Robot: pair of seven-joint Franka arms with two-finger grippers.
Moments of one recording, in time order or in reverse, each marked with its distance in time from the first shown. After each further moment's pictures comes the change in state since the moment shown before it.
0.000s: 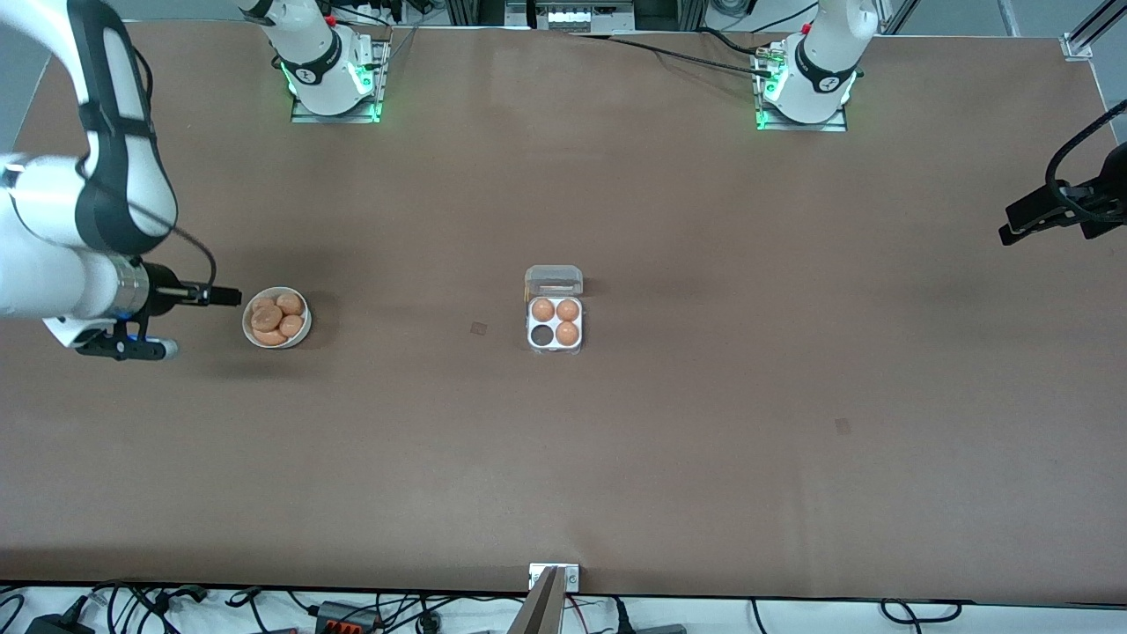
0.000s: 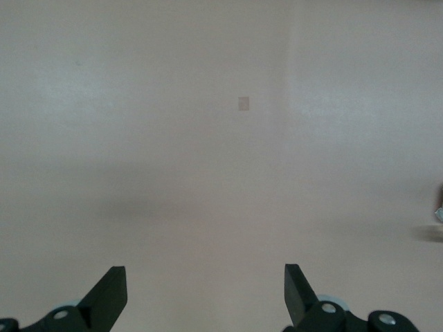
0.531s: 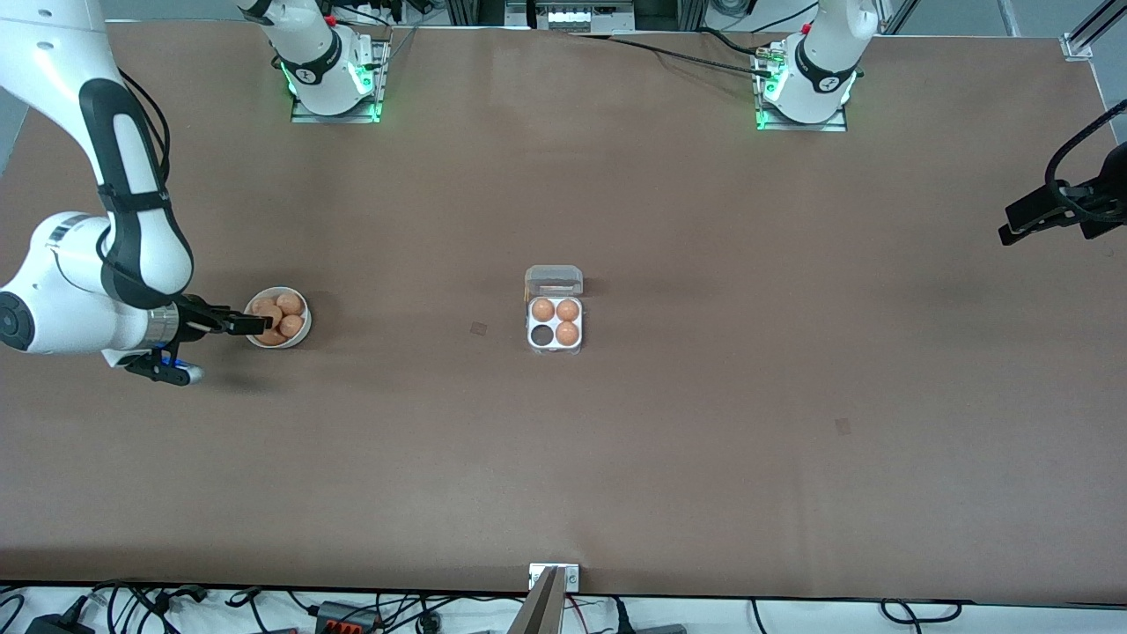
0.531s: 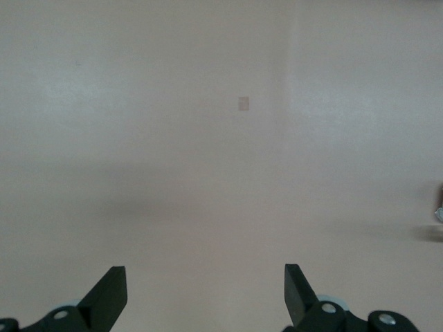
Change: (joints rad) left arm 0.000 0.000 0.000 0.000 0.000 0.000 0.000; right arm -0.036 0.158 -0.001 0.004 0.172 0.068 -0.001
